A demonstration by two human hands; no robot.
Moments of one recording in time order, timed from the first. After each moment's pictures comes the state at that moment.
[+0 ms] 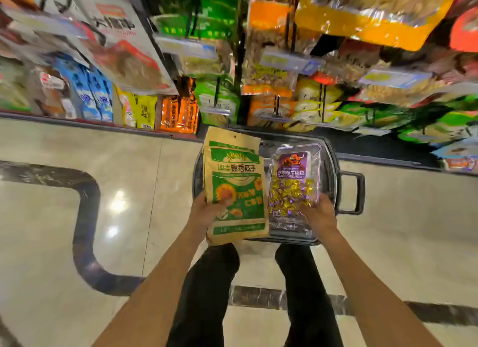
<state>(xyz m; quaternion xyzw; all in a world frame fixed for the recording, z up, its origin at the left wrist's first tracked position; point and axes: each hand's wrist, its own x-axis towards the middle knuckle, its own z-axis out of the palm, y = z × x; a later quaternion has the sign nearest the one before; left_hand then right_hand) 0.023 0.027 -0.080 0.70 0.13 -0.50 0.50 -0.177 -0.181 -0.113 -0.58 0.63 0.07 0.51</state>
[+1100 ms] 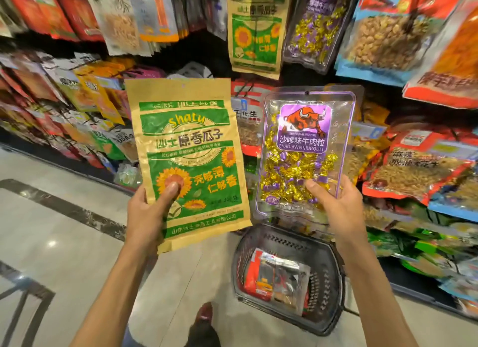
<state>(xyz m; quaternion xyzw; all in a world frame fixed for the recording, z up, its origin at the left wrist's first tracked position) 0.016 0.177 0.385 0.69 -0.02 -0.05 0.73 -0.119 -0.108 0.392 -0.67 0.27 -0.25 0.65</state>
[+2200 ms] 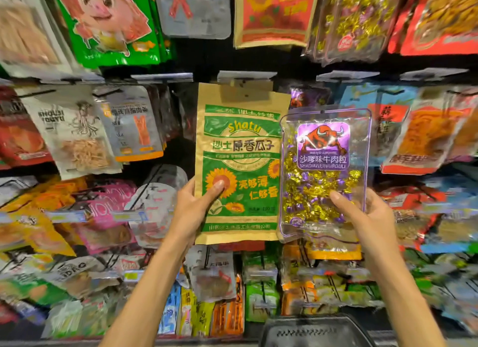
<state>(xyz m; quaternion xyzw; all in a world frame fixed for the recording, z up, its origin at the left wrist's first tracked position) 0.295 0.071 0.485 0.59 -0.29 -0.20 0.73 0.037 -0.089 0.492 -0.65 0.36 -0.45 0.50</state>
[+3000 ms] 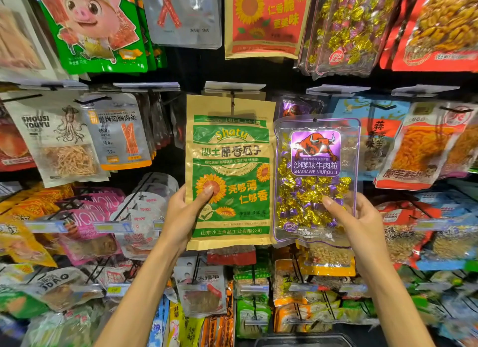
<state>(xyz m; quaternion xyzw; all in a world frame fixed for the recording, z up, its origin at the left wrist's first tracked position) 0.306 0.045 0.479 0.57 -0.28 -0.21 0.74 0.045 -0.118 0.499 -0.65 0.33 -0.44 0.51</state>
